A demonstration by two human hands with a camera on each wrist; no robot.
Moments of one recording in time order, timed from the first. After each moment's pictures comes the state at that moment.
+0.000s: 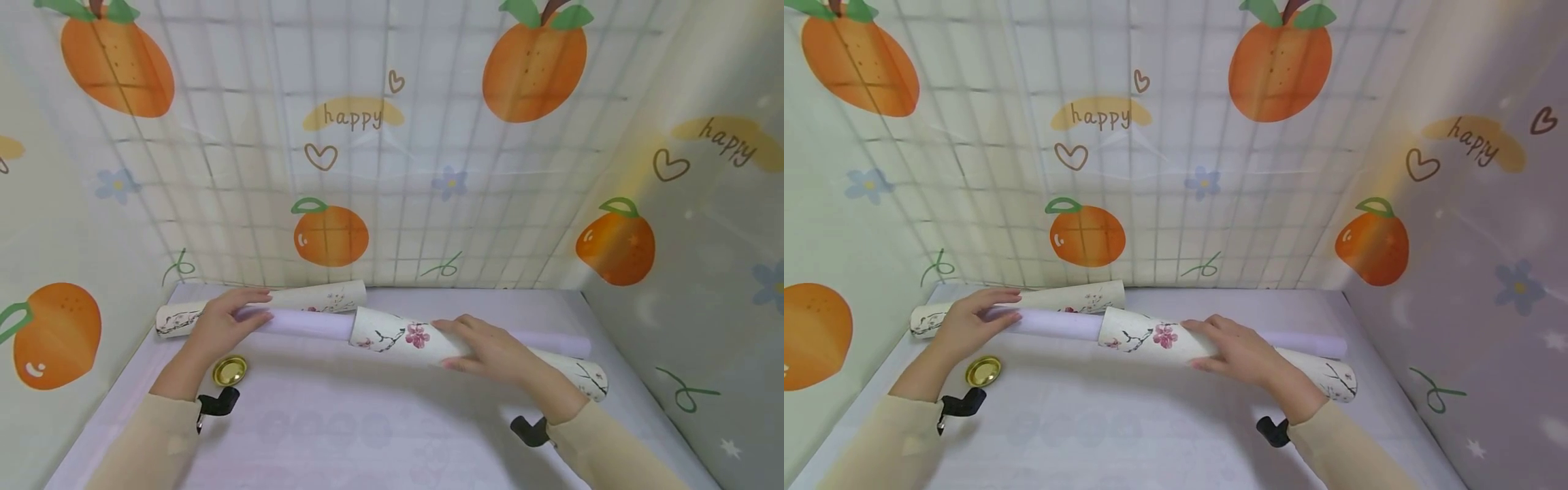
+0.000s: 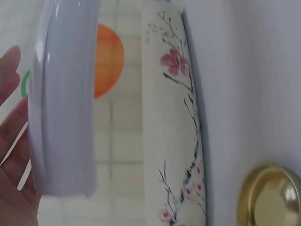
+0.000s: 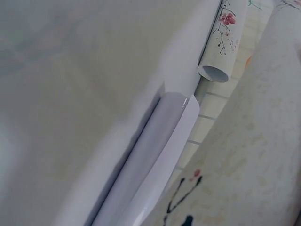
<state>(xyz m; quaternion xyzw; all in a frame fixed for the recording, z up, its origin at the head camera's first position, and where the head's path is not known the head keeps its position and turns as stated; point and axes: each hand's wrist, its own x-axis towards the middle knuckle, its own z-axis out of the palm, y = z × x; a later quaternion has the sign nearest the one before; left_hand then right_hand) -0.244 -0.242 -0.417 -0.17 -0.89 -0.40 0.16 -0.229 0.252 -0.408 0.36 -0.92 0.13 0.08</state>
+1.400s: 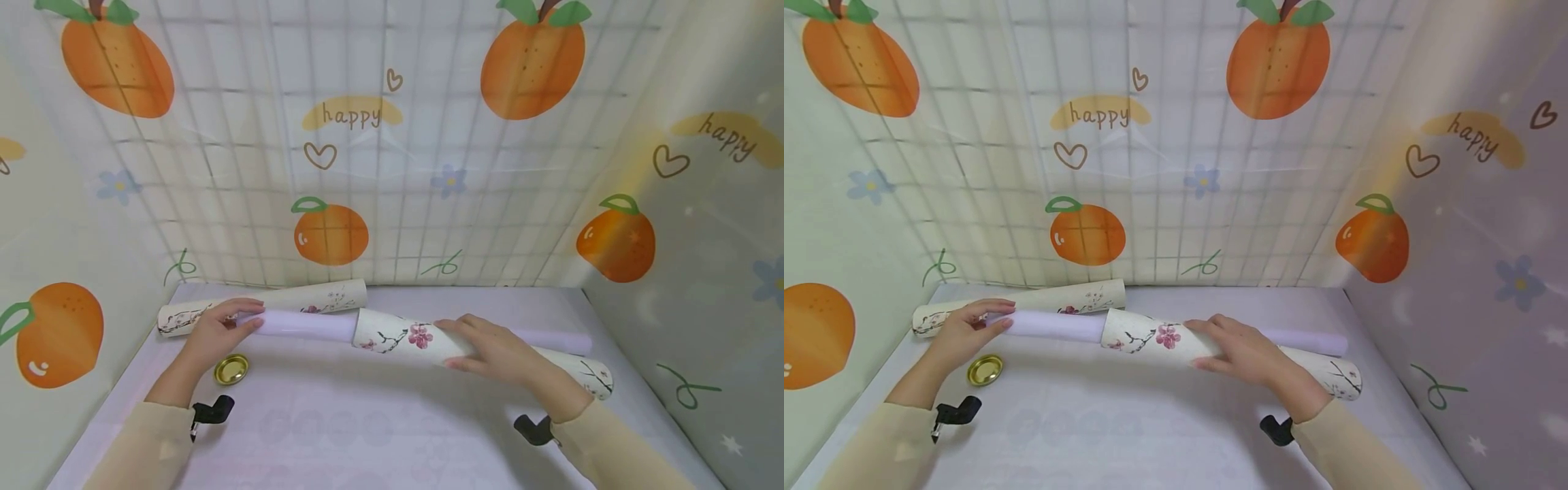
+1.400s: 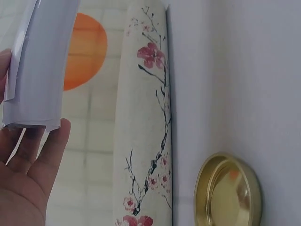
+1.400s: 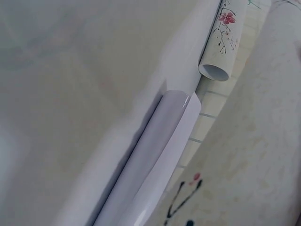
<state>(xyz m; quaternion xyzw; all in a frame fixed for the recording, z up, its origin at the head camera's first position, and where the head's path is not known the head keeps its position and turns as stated) -0.240 -0.255 -0.436 -0.12 -0.88 -0.44 0.12 -0.227 0.259 -0.411 0.37 -0.91 0.13 0.09</state>
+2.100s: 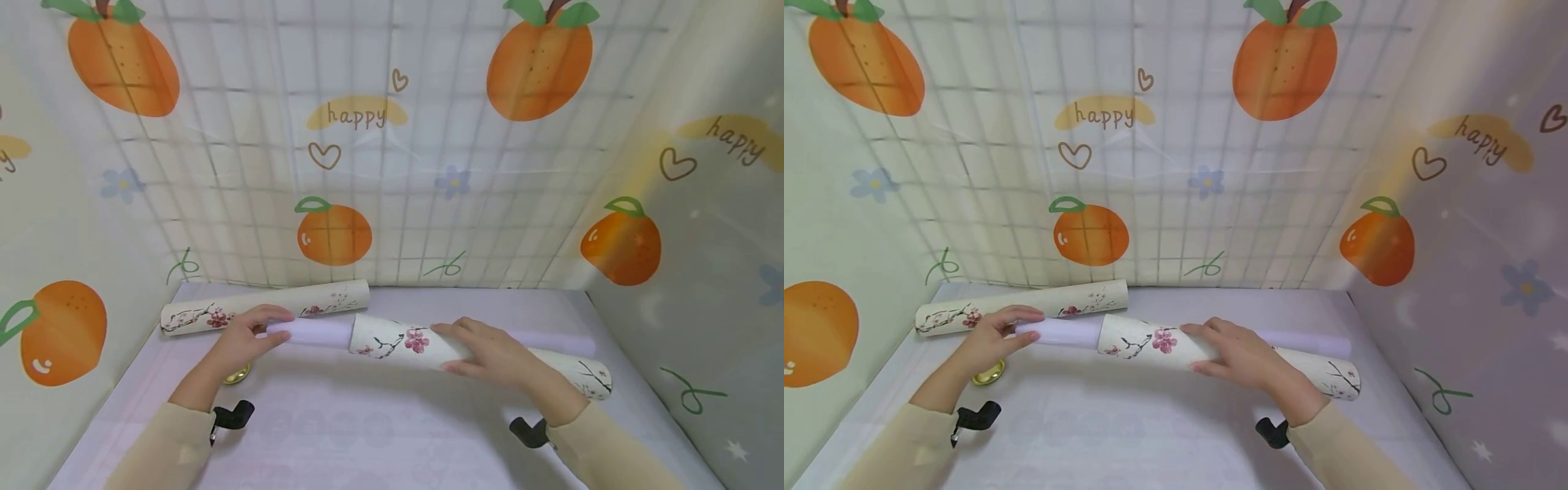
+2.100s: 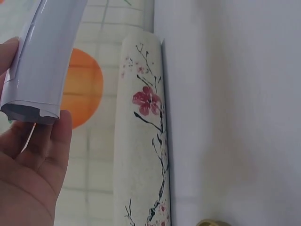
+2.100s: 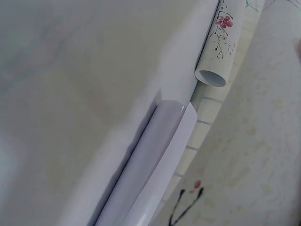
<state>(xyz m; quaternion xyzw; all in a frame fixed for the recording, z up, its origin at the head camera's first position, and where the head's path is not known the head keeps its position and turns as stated) -0.236 -0.222 -0.439 -0.18 -0.85 -0.49 0.05 -0.230 0.249 -0.413 0.39 -0.90 0.12 0.10</state>
